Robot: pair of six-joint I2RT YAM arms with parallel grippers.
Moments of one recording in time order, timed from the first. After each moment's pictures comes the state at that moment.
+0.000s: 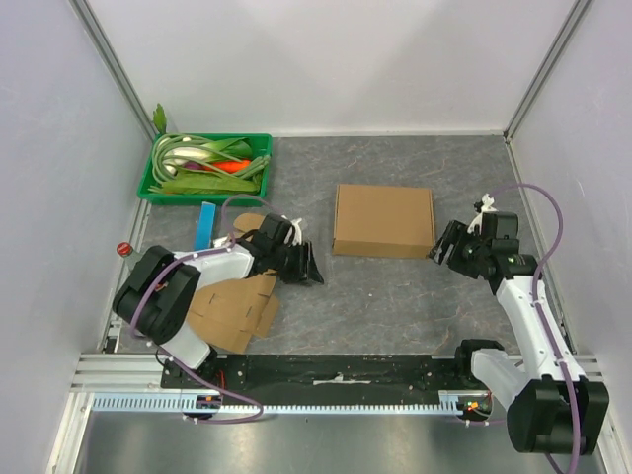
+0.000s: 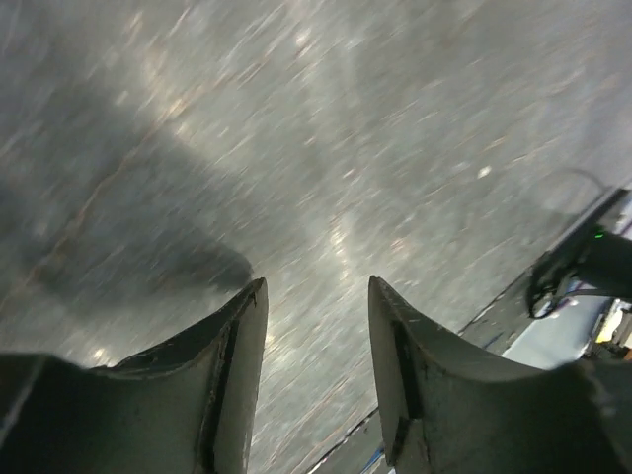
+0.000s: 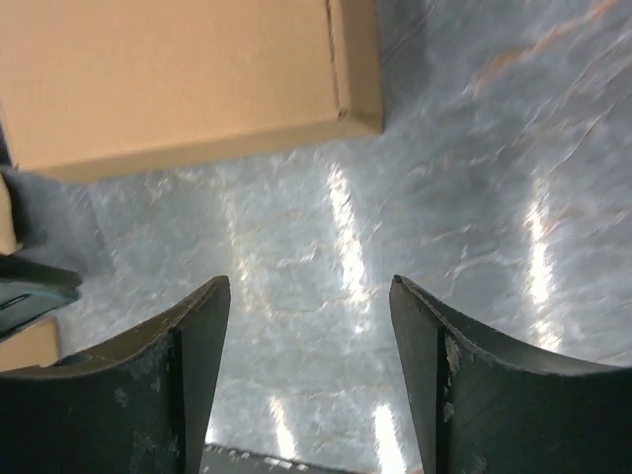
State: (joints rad) left arm -0.57 1.60 0.78 -0.07 0.45 -0.60; right arm -0.05 0.97 0.72 -0.59 -0.24 0.38
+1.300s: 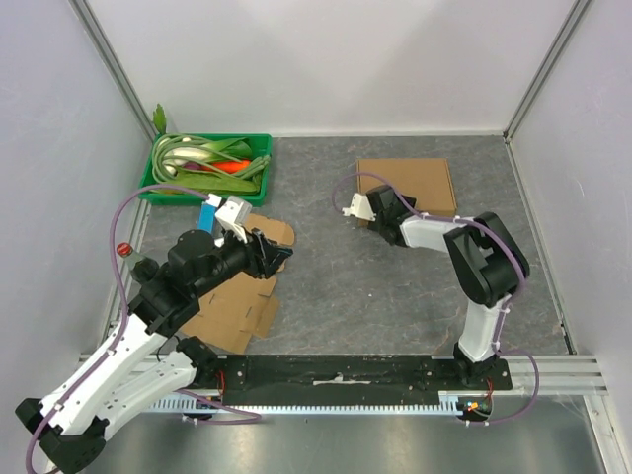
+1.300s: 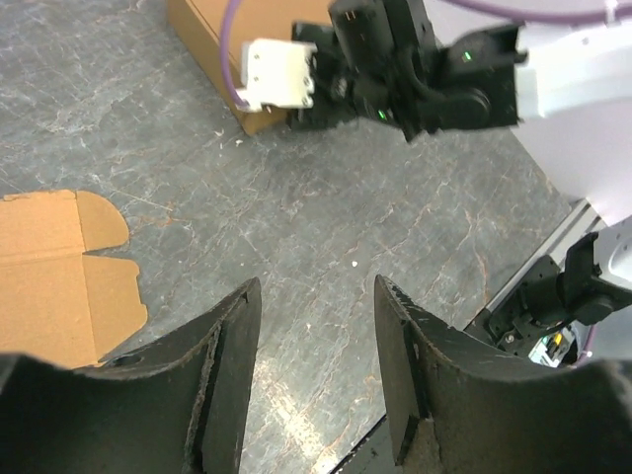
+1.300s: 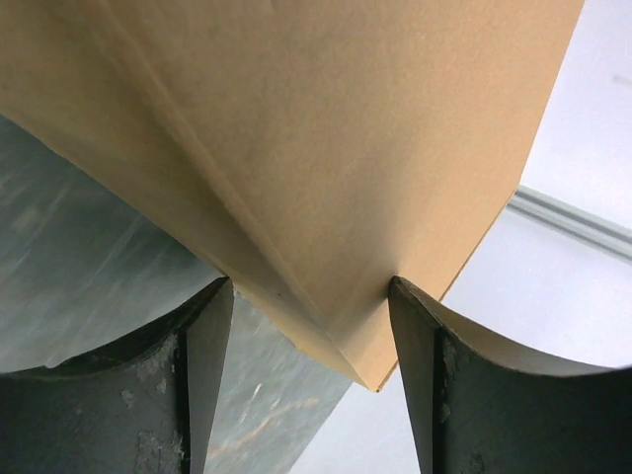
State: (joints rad) left arm -0.66 0.67 0.79 -0.35 0.11 -0.38; right arm 0.52 1.83 0.98 -0.01 0.54 -0.93
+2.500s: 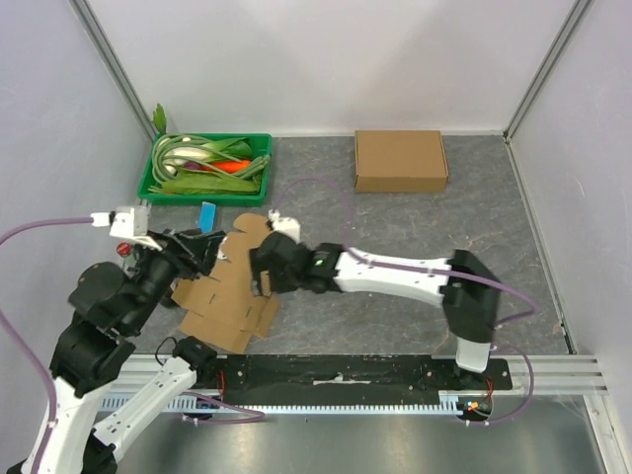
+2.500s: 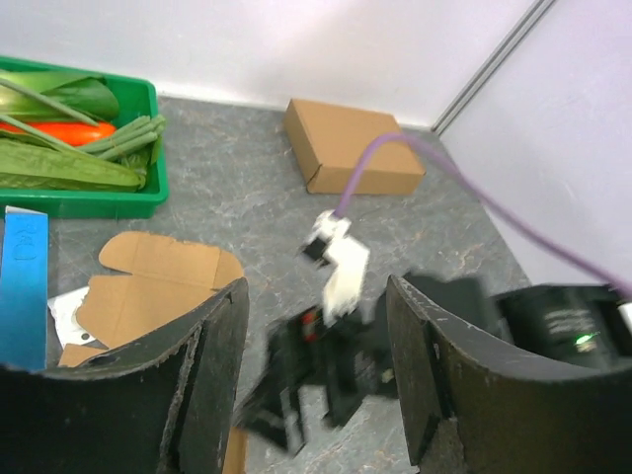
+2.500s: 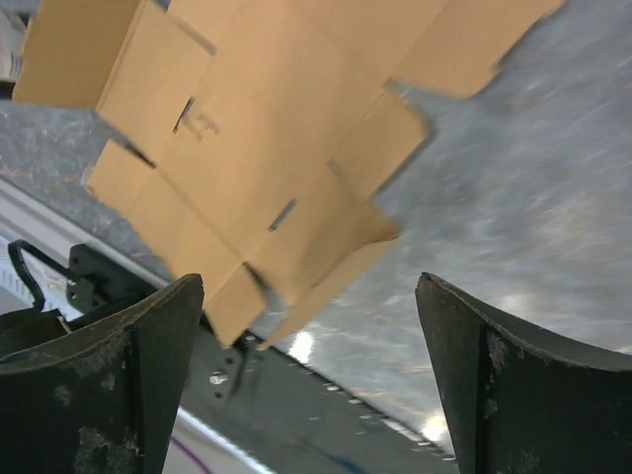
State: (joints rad) left arm -0.54 0.49 1.10 -0.67 -0.16 -0.42; right arm 1.15 1.79 1.42 -0.44 0.22 0.84
